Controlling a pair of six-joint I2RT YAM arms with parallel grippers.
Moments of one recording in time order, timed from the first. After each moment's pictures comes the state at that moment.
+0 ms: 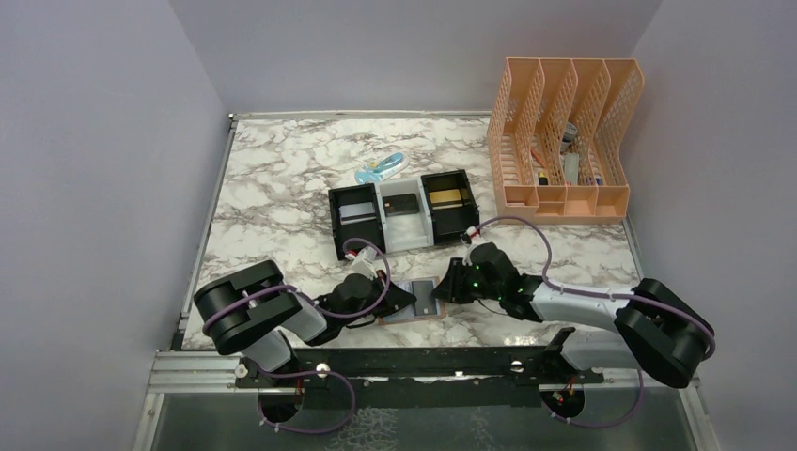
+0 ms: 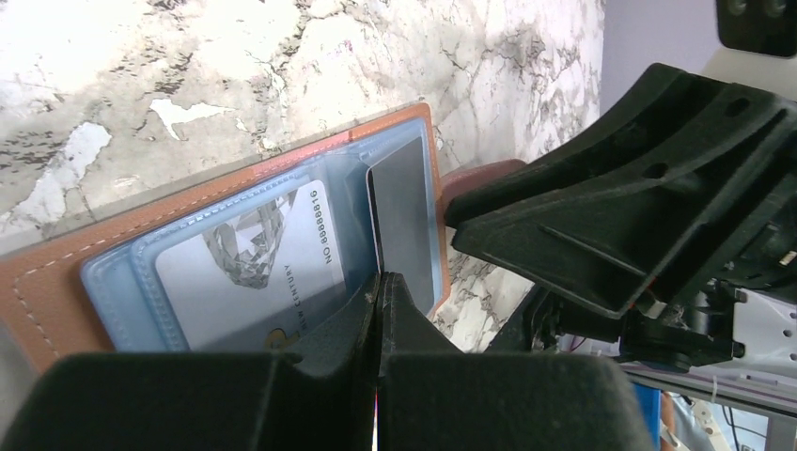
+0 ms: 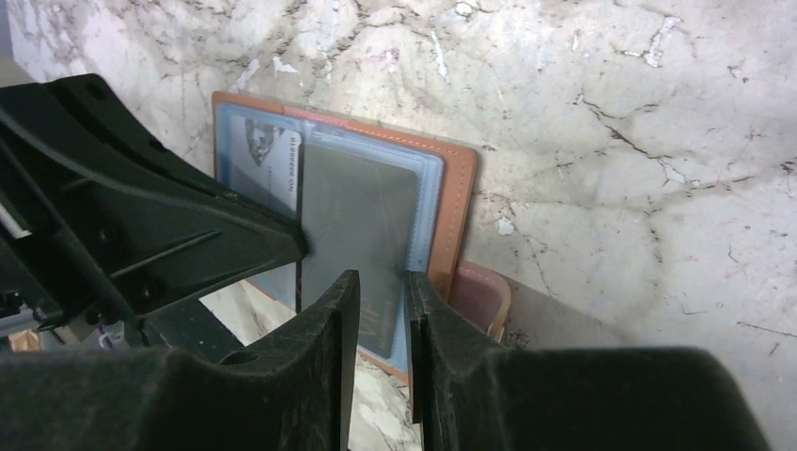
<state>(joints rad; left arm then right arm) -0.98 1.54 0.14 0.98 -0.03 -1.19 0.81 1.27 0.35 0.24 -0.13 0.78</state>
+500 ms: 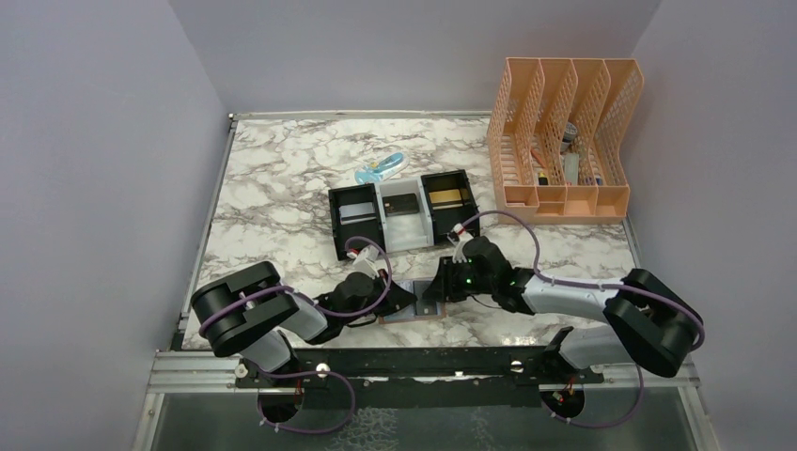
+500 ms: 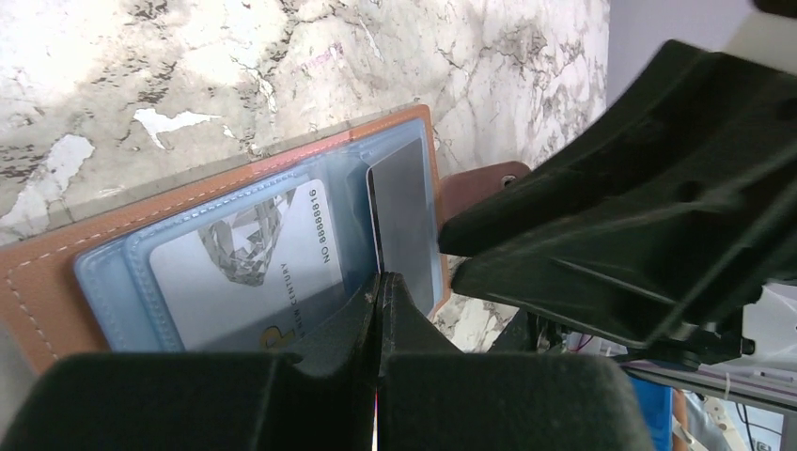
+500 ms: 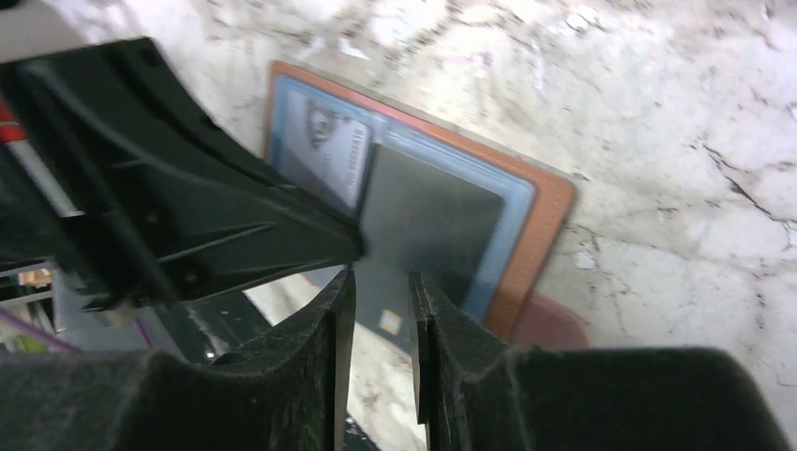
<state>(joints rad) -0.98 1.53 0.16 0.94 -0.03 -1.16 0.82 1.30 0.42 0.23 -0.25 0.71</state>
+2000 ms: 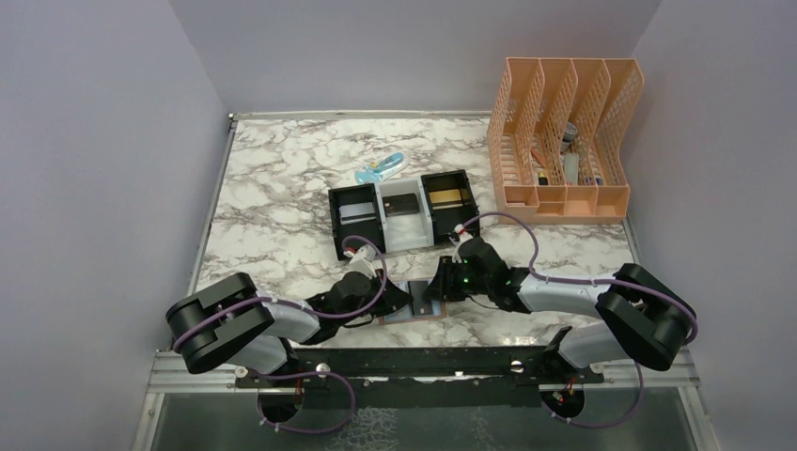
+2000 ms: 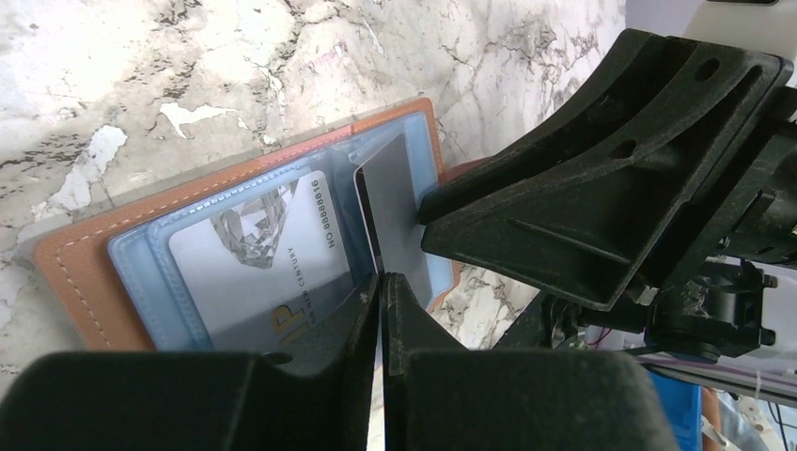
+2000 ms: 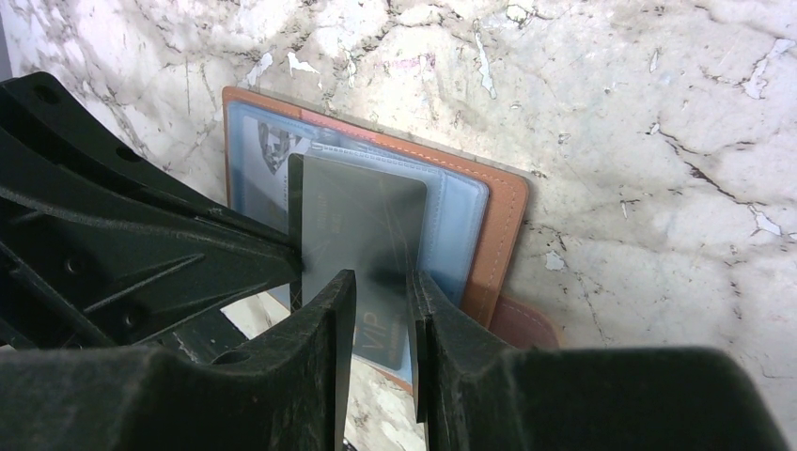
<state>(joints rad) -0.98 1.39 0.16 0.78 -0.04 -1.11 0.82 1.38 0.44 0.22 -0.17 0.77</state>
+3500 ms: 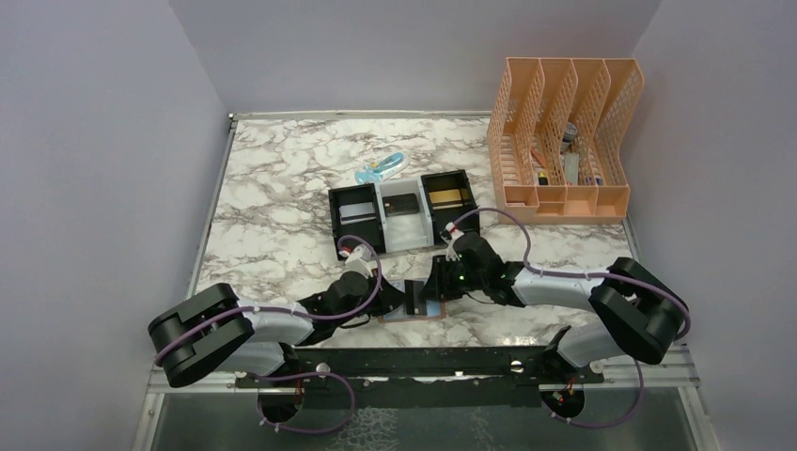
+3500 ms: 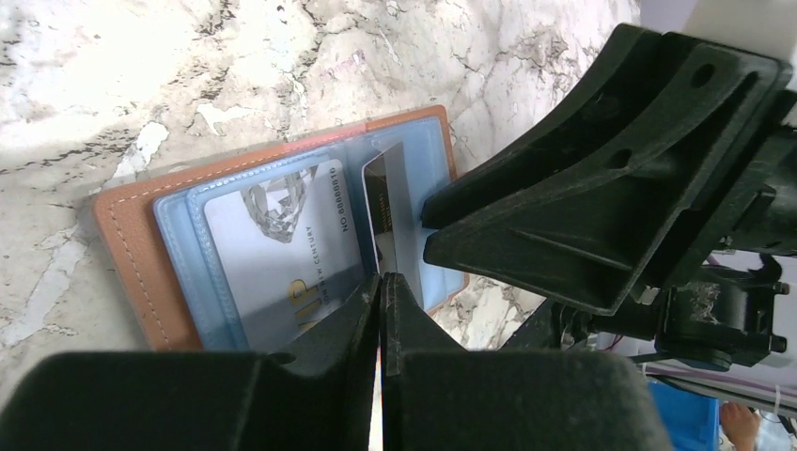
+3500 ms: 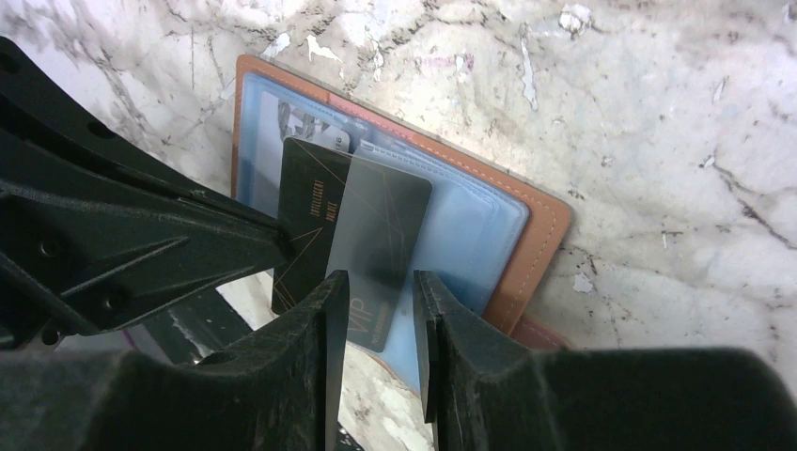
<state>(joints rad) -0.98 1.27 0.16 0.64 -0.08 -1.10 0.82 1.42 0.51 0.17 -0.26 0.69</state>
